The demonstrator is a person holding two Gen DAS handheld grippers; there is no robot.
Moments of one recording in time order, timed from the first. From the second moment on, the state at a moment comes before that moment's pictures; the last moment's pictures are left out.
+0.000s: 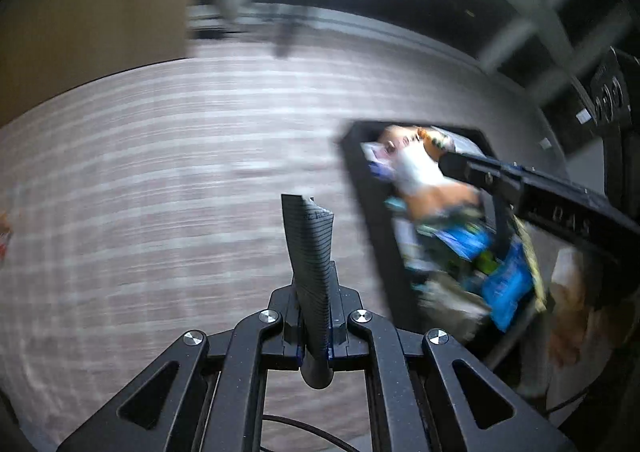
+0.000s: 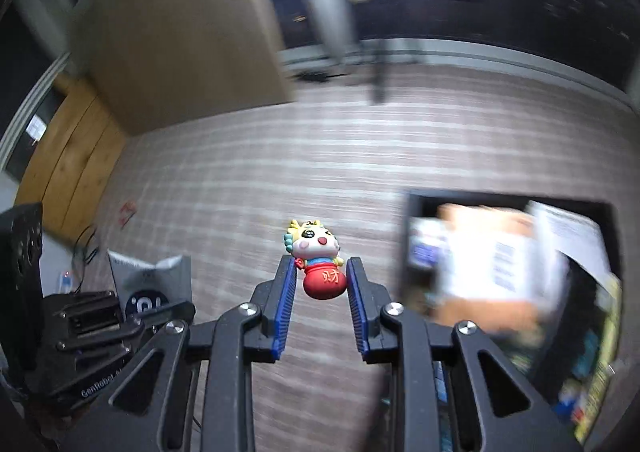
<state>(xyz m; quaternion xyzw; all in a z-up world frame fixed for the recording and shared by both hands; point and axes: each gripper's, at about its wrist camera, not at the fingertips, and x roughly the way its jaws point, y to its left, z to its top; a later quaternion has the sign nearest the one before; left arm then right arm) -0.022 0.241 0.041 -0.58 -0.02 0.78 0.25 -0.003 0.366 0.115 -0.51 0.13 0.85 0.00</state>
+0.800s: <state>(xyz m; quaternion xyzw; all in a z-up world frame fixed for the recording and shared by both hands) 0.068 0.421 0.089 -0.57 0.09 0.72 0.40 0.134 0.557 0.126 -0.49 0.21 0.83 0.17</state>
